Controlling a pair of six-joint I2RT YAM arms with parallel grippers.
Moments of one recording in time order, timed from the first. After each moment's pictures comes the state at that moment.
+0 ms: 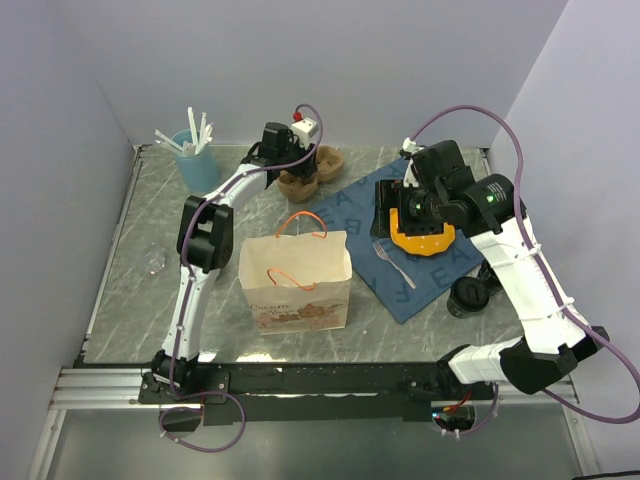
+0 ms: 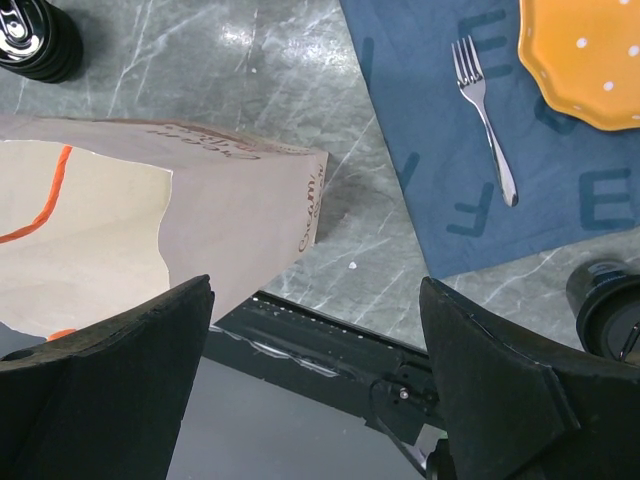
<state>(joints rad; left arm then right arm) -0.36 2.47 2.13 -0.14 0.34 0.09 0.51 1.33 1.75 -1.31 -0.05 0.38</state>
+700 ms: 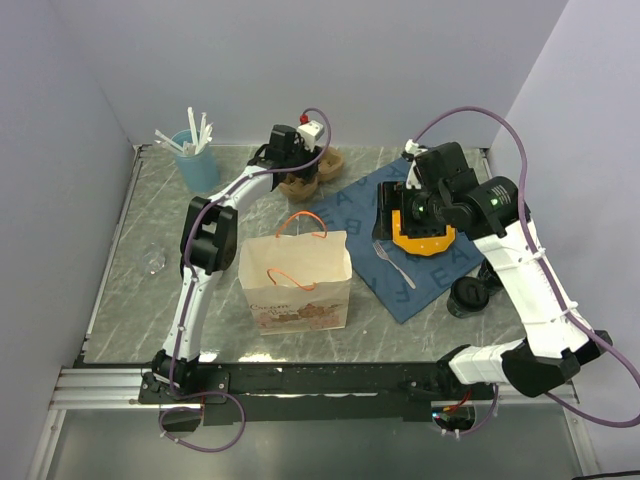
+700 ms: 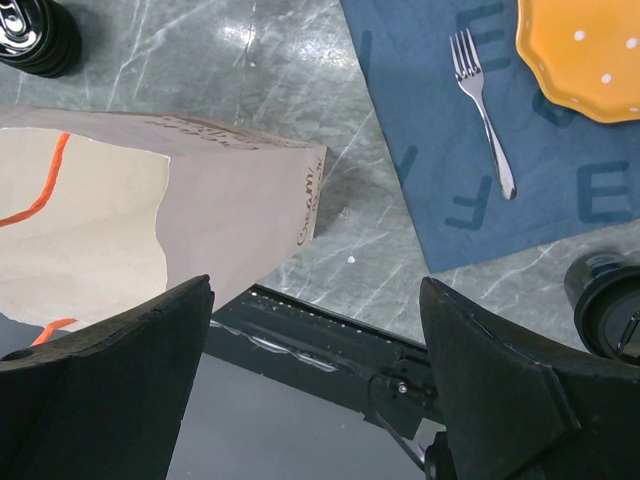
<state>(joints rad) -0.40 2.47 2.13 -0.15 0.22 0.13 0.51 1.31 1.74 -1.32 -0.05 0.38</state>
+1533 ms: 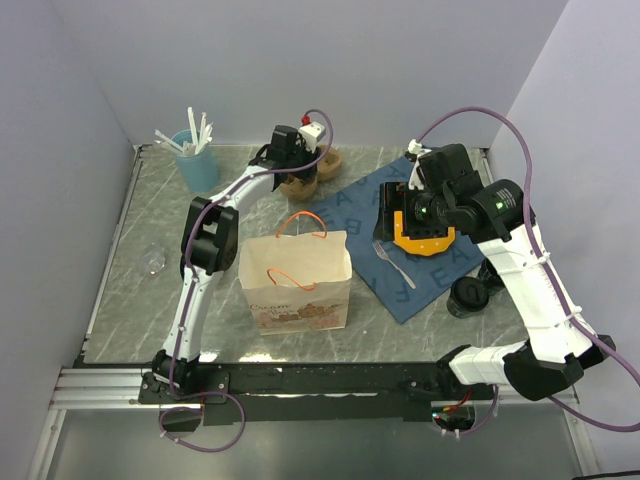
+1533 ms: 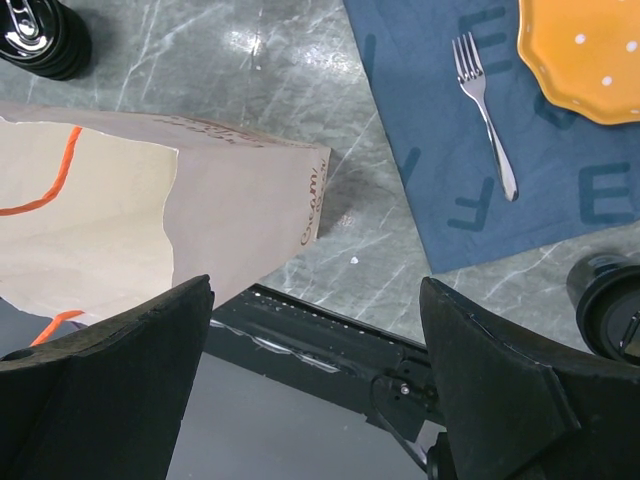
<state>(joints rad) -0.40 2.47 2.13 -0.16 0.20 0.14 0.51 1.29 1.74 -1.32 -0.05 0.38</state>
